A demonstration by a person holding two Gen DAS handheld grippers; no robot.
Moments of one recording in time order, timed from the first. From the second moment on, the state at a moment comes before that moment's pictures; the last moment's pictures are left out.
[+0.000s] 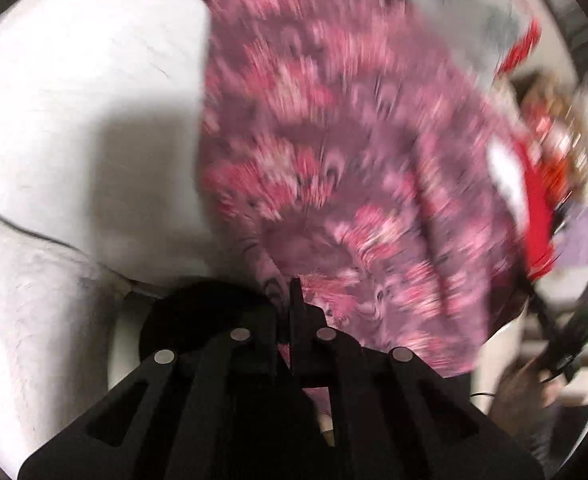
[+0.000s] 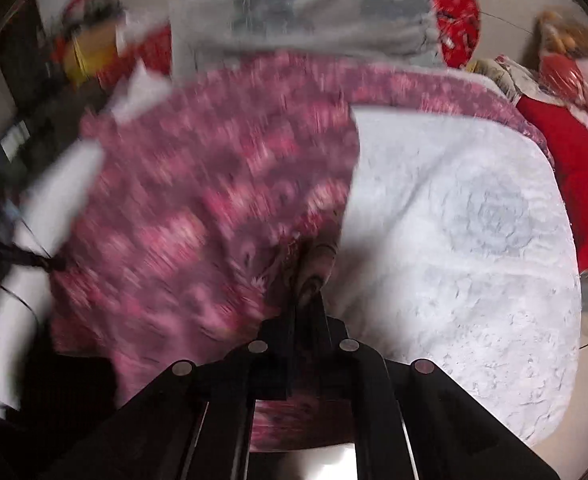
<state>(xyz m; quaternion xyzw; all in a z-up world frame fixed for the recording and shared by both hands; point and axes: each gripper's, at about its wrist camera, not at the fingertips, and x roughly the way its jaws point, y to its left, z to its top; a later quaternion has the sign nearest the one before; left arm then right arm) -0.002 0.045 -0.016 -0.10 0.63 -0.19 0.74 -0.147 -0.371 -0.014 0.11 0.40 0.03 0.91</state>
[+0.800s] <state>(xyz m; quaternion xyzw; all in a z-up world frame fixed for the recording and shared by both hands) 0.054 0.040 0.010 -0.01 0.57 -0.11 0.81 -0.120 -0.552 -0.009 0.34 0.34 -0.14 0.87</state>
